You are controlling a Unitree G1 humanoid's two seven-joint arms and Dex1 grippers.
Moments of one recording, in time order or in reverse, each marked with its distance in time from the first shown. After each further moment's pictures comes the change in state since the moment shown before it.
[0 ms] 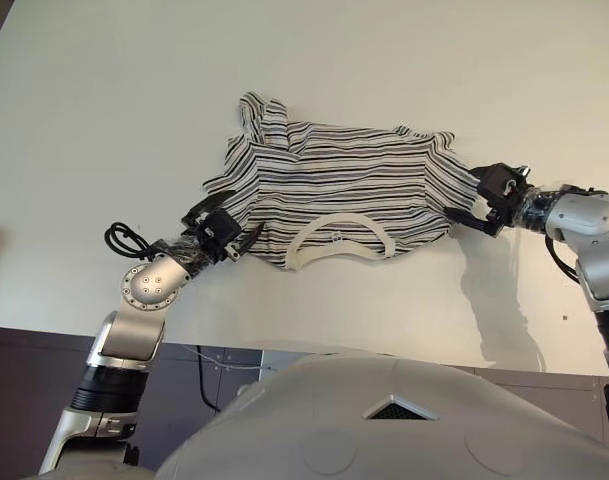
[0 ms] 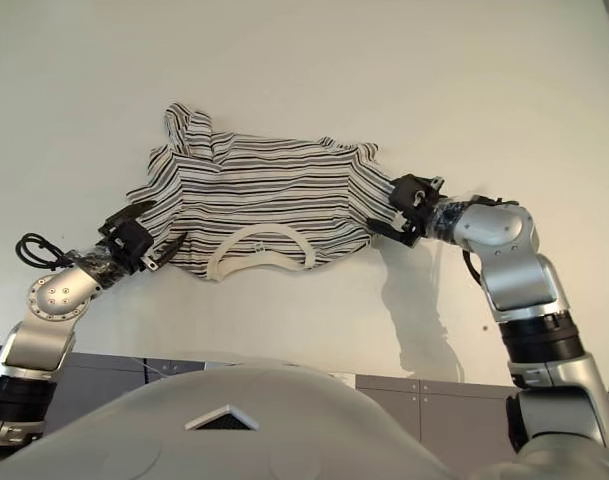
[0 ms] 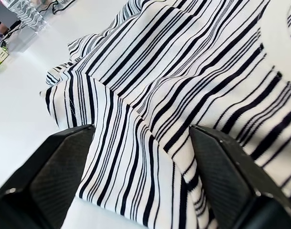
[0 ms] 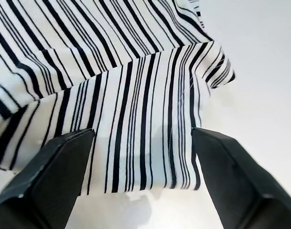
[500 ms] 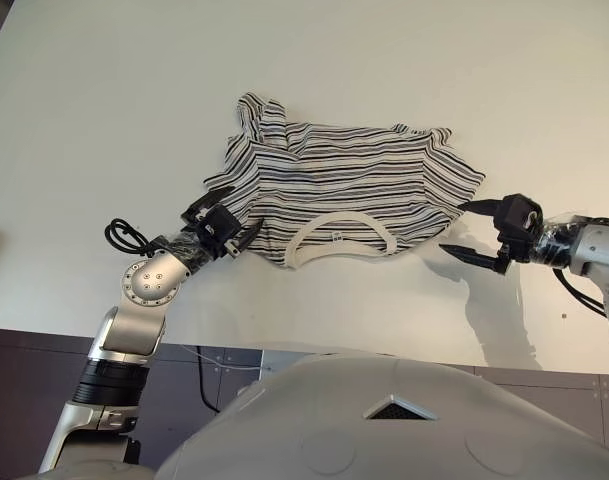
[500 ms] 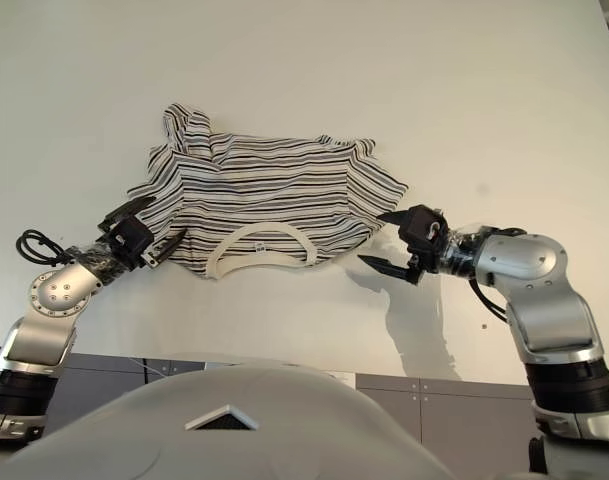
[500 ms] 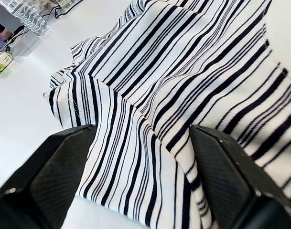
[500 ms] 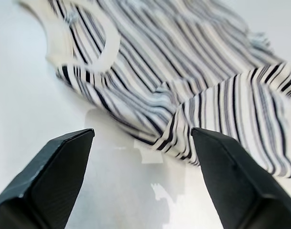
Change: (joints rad) left arm -0.011 -0.002 -0.002 0.020 0.014 -0.024 0.012; right arm 0.207 -0.085 -0.131 -0.207 0.188 0.026 0.216
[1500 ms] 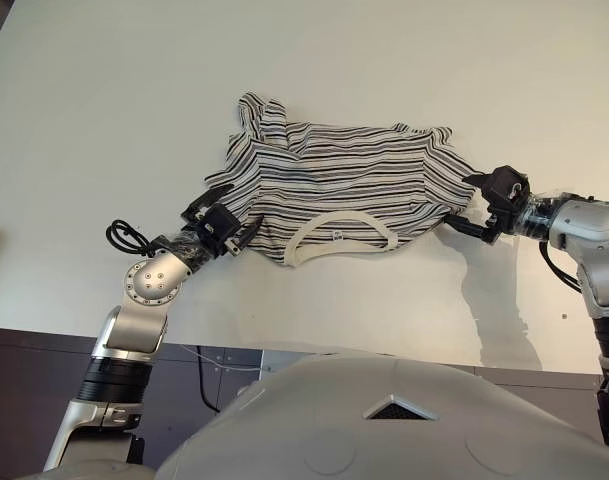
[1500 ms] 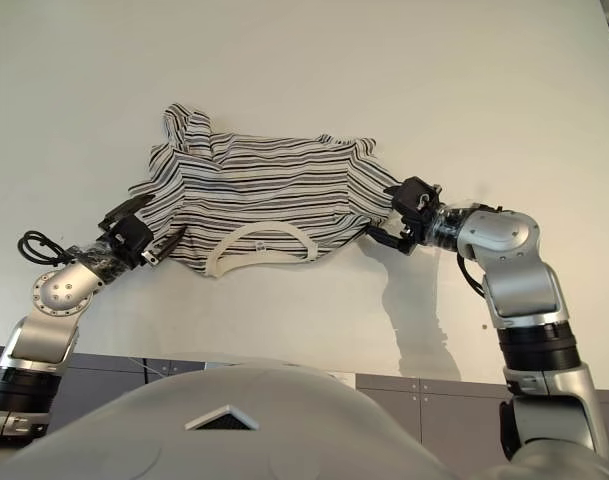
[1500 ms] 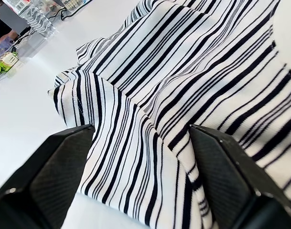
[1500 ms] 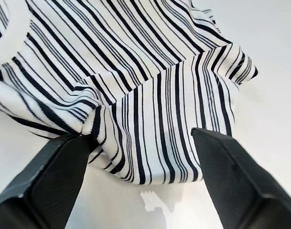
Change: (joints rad) left arm -0.011 -0.018 -0.003 0.038 0.000 -0.035 0.013; right arm -0.176 0.131 0.042 0.157 -0.070 0.047 -0.105
